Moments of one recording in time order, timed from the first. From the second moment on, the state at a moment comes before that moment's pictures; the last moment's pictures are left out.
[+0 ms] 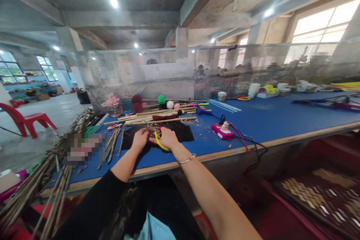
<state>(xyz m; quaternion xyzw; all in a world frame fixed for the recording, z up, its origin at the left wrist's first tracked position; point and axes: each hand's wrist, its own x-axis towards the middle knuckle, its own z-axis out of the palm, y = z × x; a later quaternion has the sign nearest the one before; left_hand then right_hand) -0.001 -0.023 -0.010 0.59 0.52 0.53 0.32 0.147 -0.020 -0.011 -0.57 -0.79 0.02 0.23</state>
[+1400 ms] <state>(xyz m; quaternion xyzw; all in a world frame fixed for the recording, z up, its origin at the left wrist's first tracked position) -0.001 -0.010 -0.025 0.51 0.50 0.58 0.40 0.148 -0.026 0.001 -0.65 -0.73 0.02 0.20</state>
